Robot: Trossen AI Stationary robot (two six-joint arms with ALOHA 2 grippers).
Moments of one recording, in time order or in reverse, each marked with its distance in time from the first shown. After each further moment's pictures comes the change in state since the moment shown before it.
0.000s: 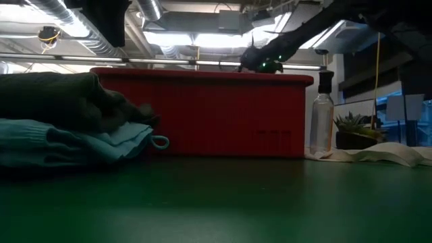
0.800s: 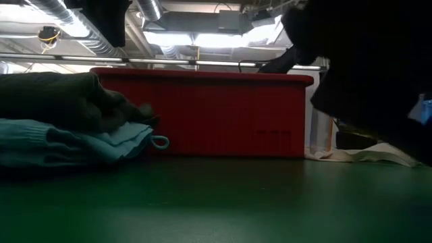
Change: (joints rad) left arm 0.000 0.000 0.000 0.007 0.004 0.000; right arm 0.019 0.202 0.000 0.018 -0.107 -0.010
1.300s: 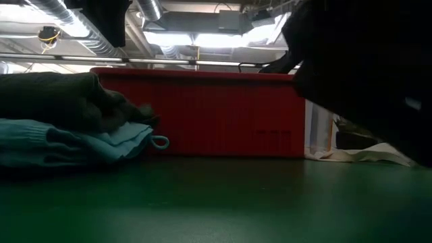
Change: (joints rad) left arm 0.000 0.000 0.000 0.001 0.000 0.000; right arm -0.001 0.016 0.000 0.032 -0.080 0.000
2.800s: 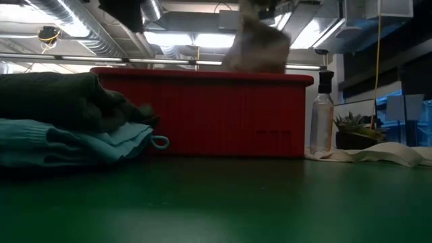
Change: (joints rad) left arm 0.000 0.000 0.000 0.018 -0.412 0.001; right arm 0.001 -0.761 -0.001 0.194 -0.266 0.136
